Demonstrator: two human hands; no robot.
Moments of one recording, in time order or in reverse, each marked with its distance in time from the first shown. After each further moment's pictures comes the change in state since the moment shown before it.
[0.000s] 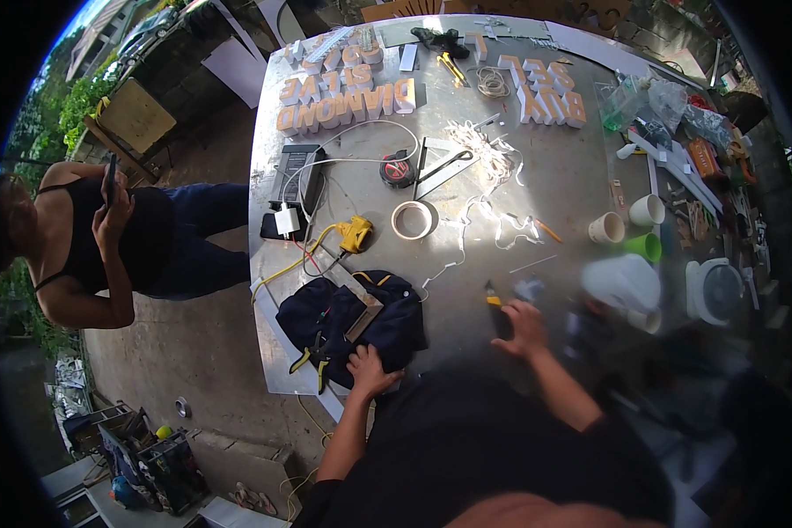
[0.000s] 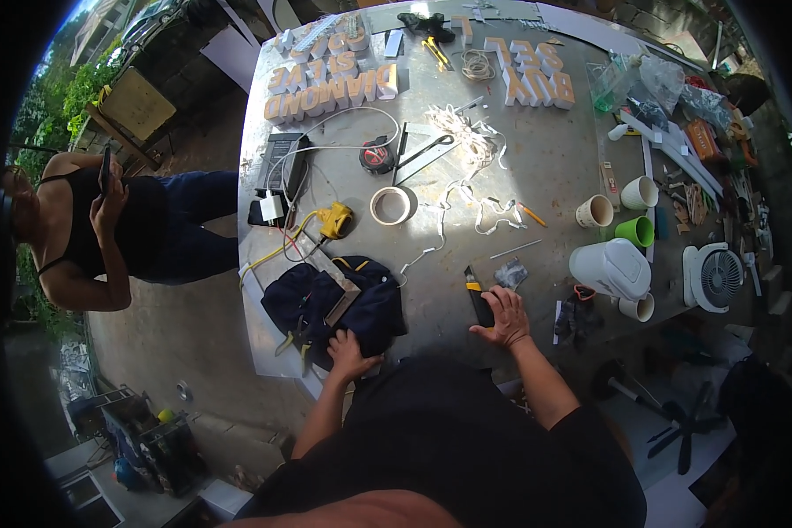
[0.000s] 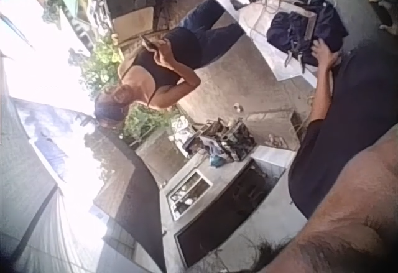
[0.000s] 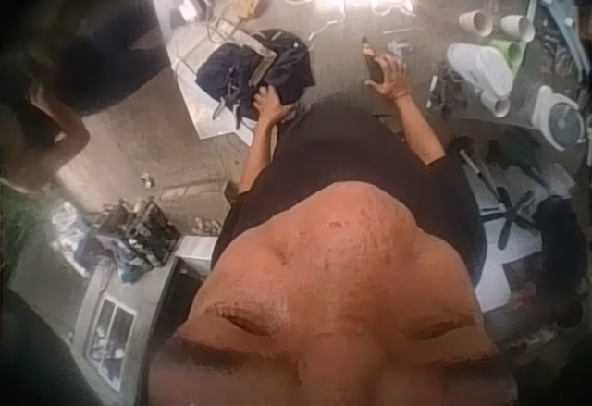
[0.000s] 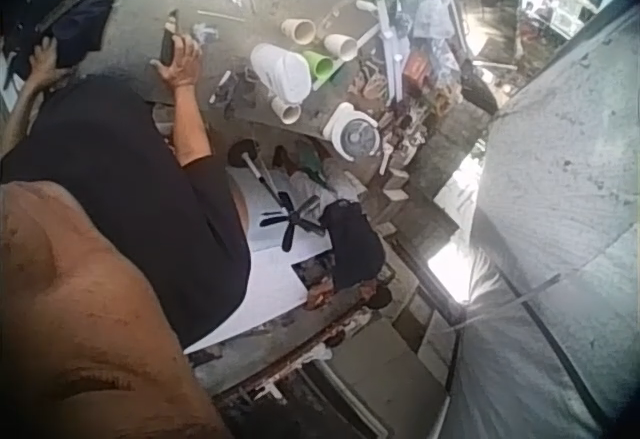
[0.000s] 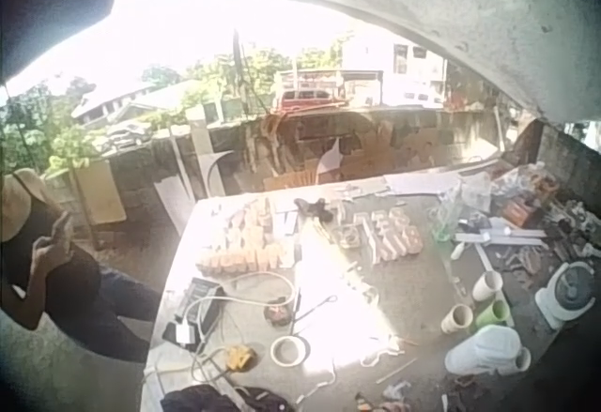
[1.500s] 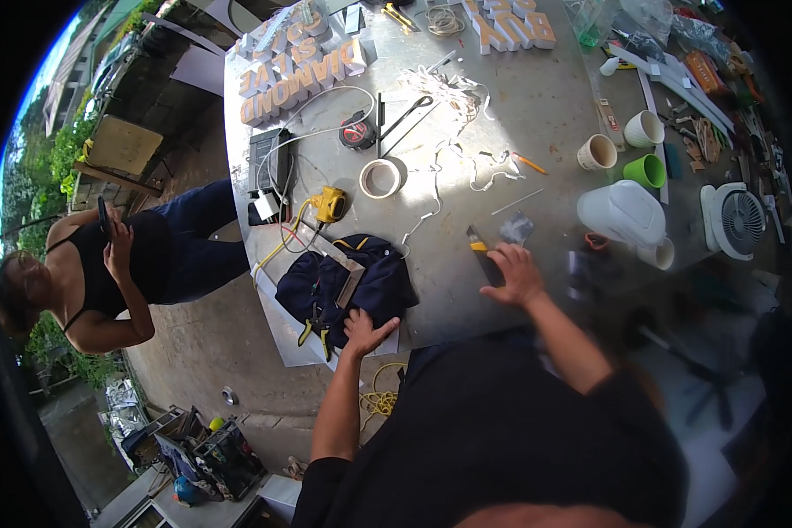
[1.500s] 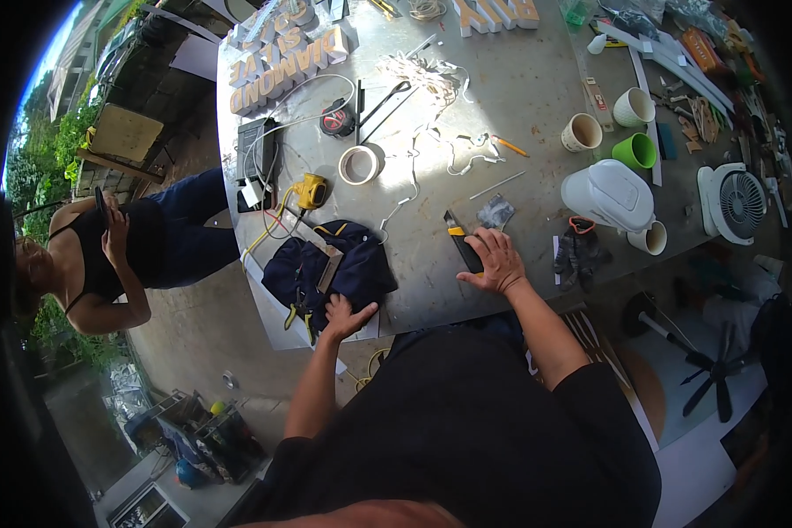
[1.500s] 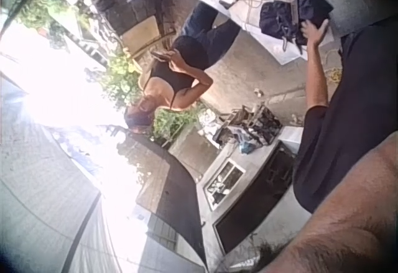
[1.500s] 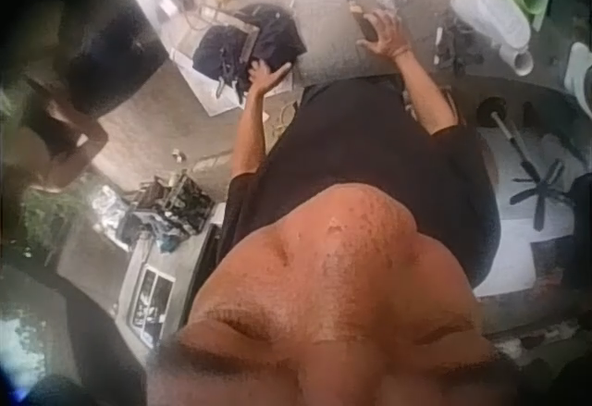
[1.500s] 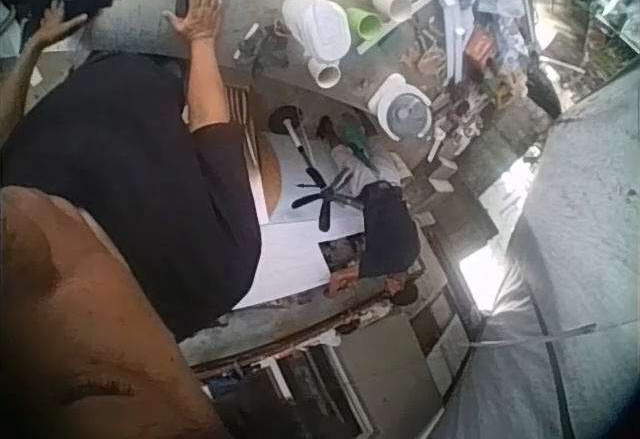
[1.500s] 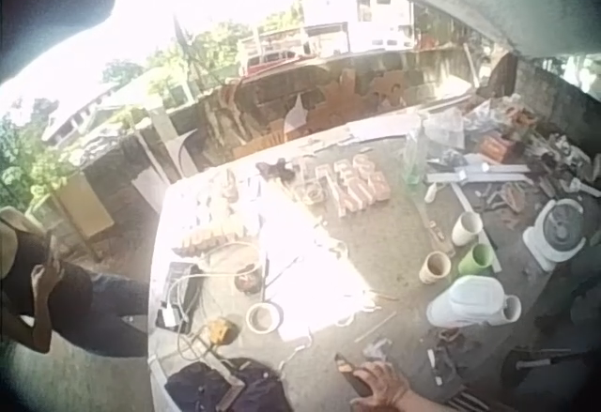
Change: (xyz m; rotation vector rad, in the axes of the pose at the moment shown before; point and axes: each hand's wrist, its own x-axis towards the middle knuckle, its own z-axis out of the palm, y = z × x) left_hand 0.011 -0.008 -0.007 -0.016 -0.150 -0.028; right_hand 0.000 0.000 -0.001 0.009 0.128 -0.040
